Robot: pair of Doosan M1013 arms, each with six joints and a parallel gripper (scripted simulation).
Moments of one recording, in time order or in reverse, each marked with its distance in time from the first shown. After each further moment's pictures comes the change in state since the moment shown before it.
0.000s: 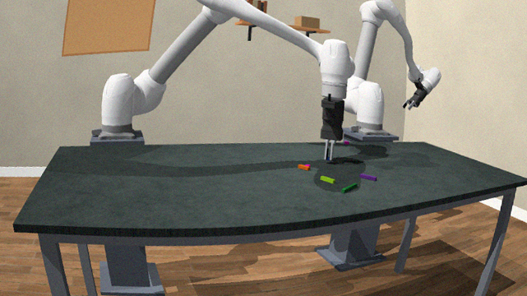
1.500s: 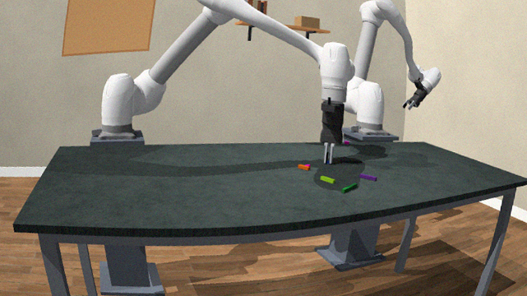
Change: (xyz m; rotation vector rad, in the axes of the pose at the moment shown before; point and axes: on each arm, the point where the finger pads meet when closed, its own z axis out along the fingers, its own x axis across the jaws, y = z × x) left arm 0.000 0.000 0.000 0.000 0.000 0.000; right arm 0.000 0.000 0.012 0.000 0.000 0.000
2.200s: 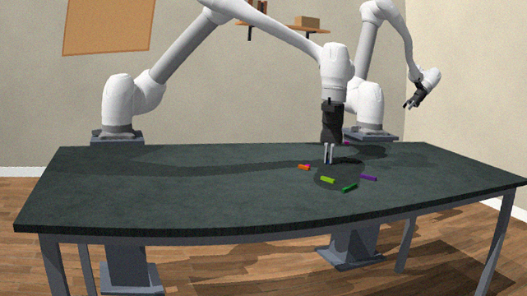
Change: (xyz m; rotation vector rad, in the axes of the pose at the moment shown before) left arm 0.000 0.000 0.000 0.000 0.000 0.000; right arm 0.000 0.000 0.000 0.000 0.000 0.000
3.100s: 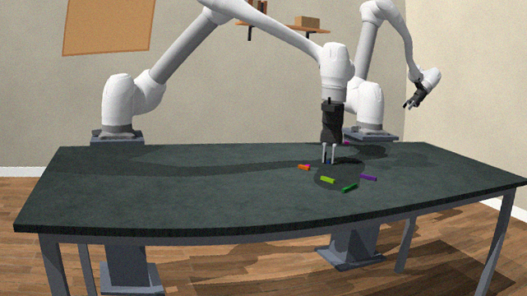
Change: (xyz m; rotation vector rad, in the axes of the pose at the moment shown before) left arm 0.000 0.000 0.000 0.000 0.000 0.000; right arm 0.000 0.000 0.000 0.000 0.000 0.000
